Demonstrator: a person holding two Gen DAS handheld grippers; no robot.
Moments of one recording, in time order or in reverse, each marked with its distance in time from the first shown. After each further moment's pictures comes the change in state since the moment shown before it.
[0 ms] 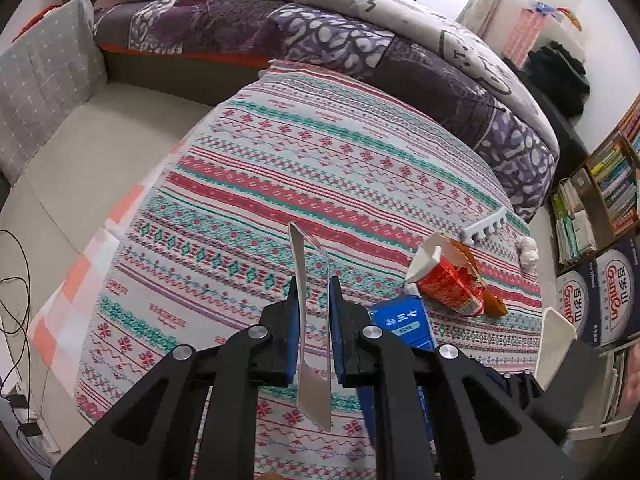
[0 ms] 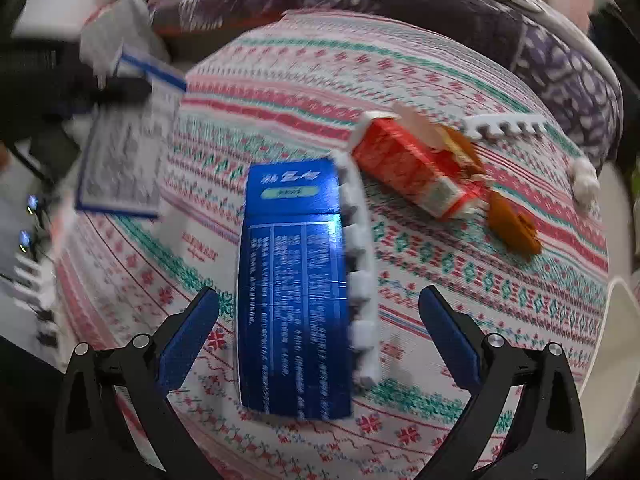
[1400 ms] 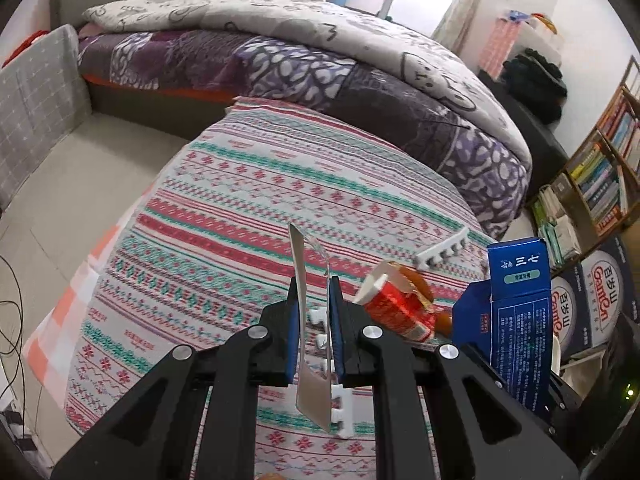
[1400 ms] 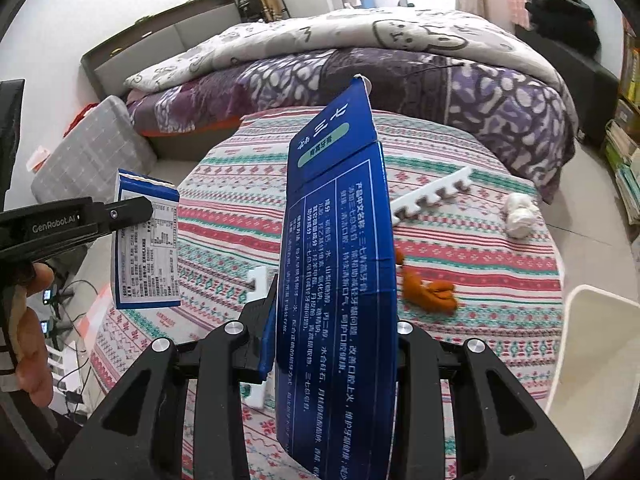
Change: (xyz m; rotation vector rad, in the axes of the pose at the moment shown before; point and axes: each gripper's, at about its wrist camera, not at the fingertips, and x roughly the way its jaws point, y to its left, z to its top) left arm -0.021 -0.056 0.013 0.057 -0.090 -0.054; right arm -0.079 -0.082 0.017 0.253 -0.282 0.055
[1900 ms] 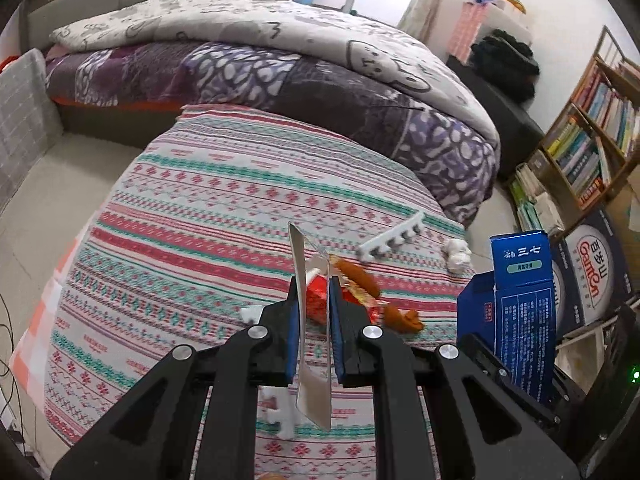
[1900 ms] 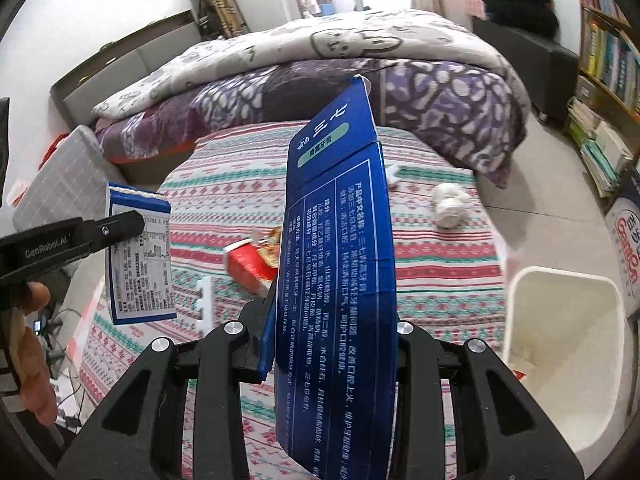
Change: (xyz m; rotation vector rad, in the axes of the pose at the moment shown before) left arm 0.007 -0.065 -0.007 0.087 0.004 -0.060; right arm -0.029 -0.060 -0.004 0.111 -0.039 -0.090
